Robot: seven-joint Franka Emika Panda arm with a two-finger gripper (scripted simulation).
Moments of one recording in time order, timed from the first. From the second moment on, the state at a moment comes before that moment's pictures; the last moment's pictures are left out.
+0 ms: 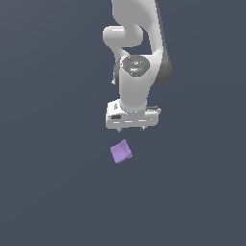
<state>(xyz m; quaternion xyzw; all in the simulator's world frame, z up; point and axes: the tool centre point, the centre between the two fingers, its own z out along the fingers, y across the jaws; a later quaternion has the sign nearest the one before) -0.008 0.035 0.174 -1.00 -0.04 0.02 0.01</state>
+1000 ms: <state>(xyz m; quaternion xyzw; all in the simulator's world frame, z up) 0.000 0.049 0.188 -1.00 -0.01 0.01 0.02</state>
